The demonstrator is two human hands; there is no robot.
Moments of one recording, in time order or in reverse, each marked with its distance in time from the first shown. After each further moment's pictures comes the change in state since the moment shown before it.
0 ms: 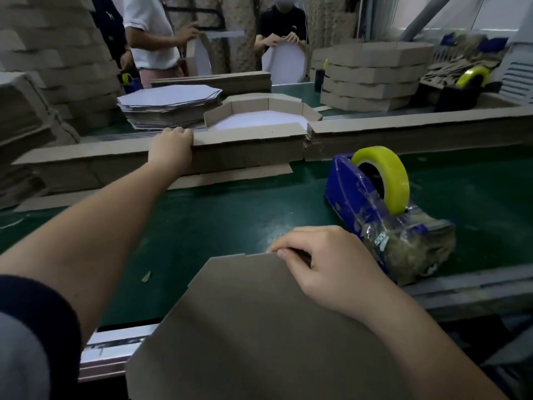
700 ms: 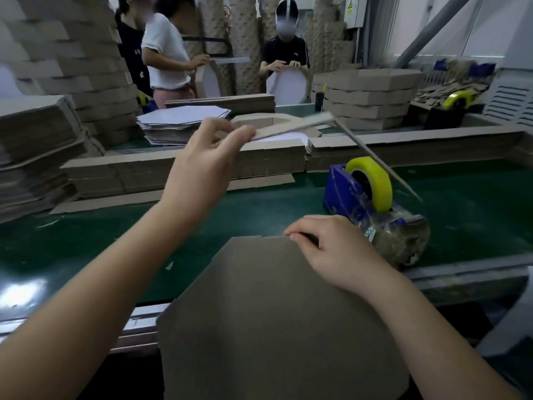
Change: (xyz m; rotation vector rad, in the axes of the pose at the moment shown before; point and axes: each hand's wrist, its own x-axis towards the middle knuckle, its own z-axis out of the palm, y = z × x) left_hand -0.157 0.066 -0.147 -0.463 0.596 0.382; right_hand -0.011 -0.008 -0.010 -0.025 0.071 -0.025
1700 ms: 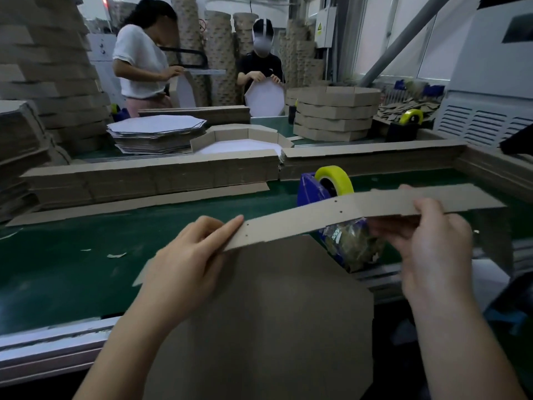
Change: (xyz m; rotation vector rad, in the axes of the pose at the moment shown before) left_hand -0.087 0.055 -0.021 -0.171 -0.309 -0.176; right_hand -0.055 0.012 -0.064 1.028 1.023 0.534
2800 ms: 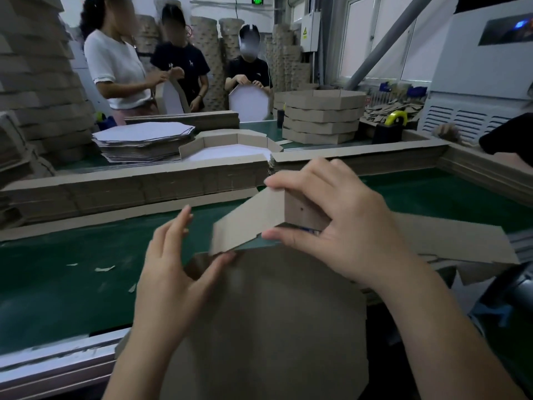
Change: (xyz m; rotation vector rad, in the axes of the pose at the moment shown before) left_hand -0.006 0.002 0.021 -0.312 0.248 -0.361; right_hand -0.020 -0.025 0.039 -0.906 -0.759 -1.041
